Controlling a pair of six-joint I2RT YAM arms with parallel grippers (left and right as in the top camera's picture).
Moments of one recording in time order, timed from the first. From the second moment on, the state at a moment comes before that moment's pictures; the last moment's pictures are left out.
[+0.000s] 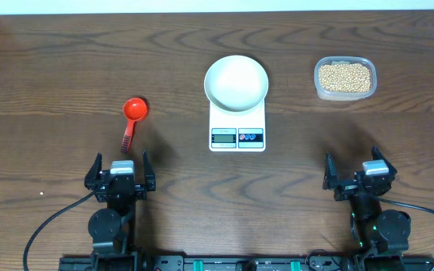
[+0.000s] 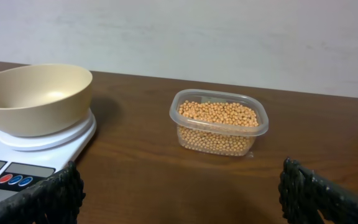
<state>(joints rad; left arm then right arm) 0.05 0.01 0.04 -0.14 -0.05 0.17 0.08 0.01 0.01 -0.07 -0.03 -0.04</state>
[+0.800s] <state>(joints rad) 0.05 0.01 0.03 -0.14 -0.05 0.17 0.08 0.01 0.01 -0.07 -0.03 -0.04</state>
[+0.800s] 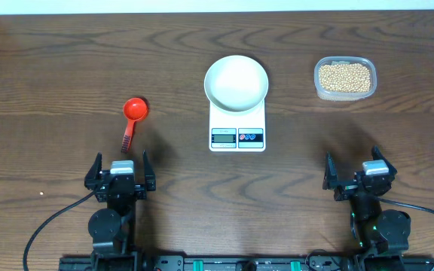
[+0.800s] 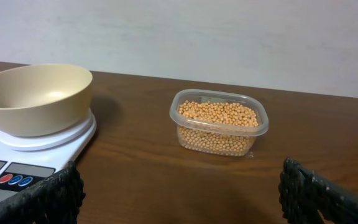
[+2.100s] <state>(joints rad) 0.05 0.34 0.04 0.02 0.02 0.19 0.08 0.01 0.01 -0.07 -0.03 -0.04</state>
